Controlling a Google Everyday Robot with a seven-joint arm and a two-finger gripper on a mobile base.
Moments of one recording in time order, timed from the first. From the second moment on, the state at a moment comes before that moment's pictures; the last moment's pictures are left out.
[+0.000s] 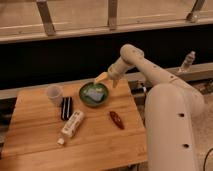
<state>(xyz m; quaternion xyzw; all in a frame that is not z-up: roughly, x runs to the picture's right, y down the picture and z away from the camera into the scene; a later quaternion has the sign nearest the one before) 0.000 -0.024 0.876 -0.44 -0.01 0.62 0.64</state>
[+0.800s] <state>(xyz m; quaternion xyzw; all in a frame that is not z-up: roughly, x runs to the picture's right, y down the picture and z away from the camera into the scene) -0.056 -0.026 0.863 -0.43 -0.01 0.57 0.70</state>
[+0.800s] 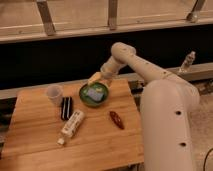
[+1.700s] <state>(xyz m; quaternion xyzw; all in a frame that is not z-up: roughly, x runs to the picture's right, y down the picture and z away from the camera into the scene) -0.162 -0.007 0.854 -0.42 -0.01 0.53 0.73</state>
